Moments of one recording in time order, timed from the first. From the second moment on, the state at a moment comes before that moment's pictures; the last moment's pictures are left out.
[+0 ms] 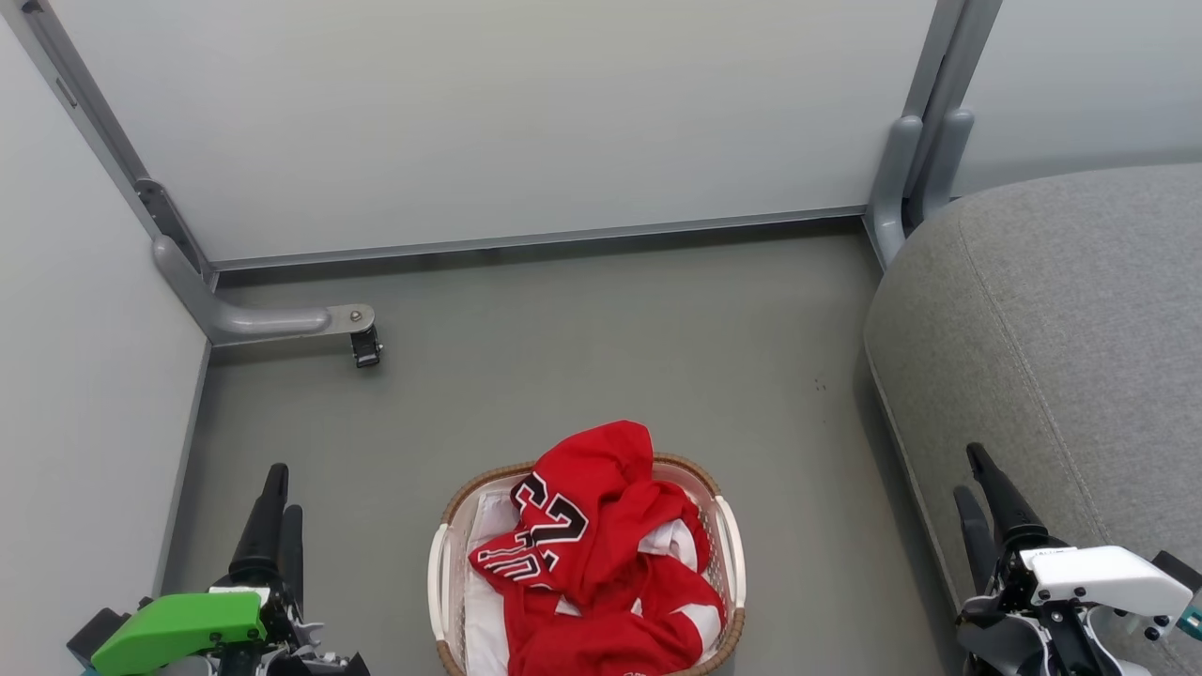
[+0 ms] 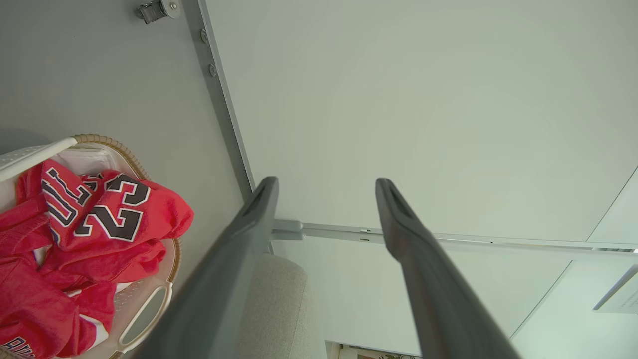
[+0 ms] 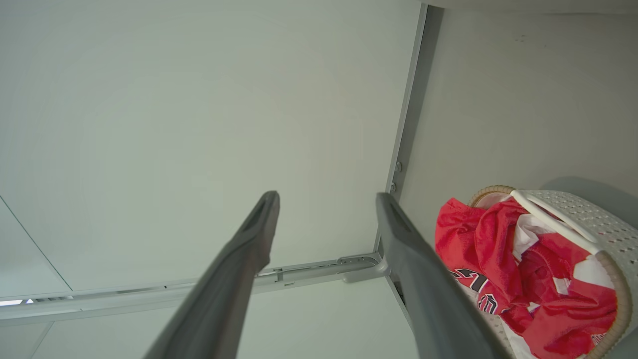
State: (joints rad) left arm -0.05 0.04 0.06 0.29 -1.61 -0.12 0.07; right arm -0.07 -0.03 -0.09 0.29 1.59 0.13 0.07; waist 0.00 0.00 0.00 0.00
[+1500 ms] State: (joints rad) left arm -0.04 0.04 -0.07 0.17 -0.91 -0.07 -0.10; right arm -0.04 -0.04 -0.05 0.15 0.87 0.13 -0.10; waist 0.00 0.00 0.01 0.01
